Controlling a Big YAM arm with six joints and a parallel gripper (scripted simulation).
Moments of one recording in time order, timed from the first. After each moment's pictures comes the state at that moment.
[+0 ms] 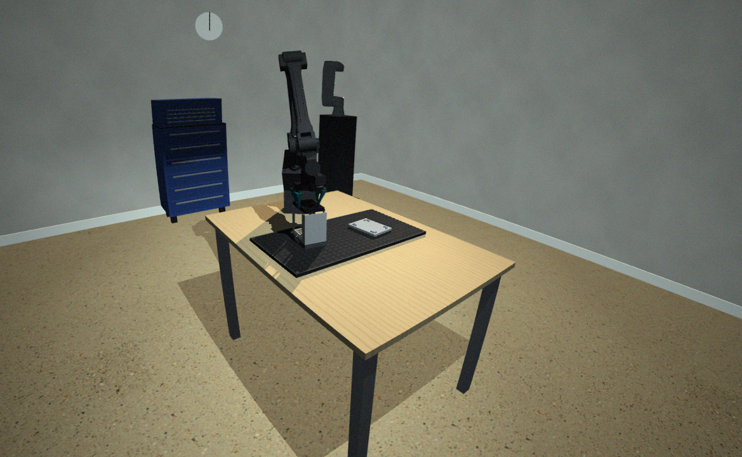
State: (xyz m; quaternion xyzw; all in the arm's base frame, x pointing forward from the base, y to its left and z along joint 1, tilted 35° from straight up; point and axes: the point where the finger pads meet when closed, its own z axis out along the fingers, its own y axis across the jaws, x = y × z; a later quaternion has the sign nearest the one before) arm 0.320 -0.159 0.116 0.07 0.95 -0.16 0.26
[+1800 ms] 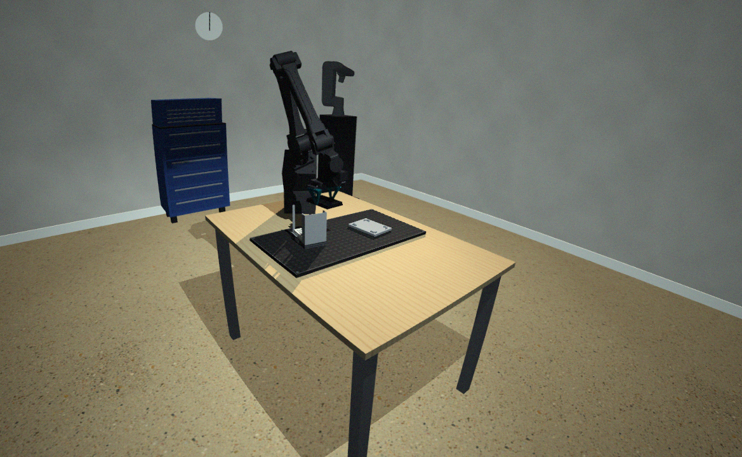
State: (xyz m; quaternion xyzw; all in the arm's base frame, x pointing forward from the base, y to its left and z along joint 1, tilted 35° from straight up) arm 0.329 -0.088 0.100 -0.06 0.95 -0.19 0.22
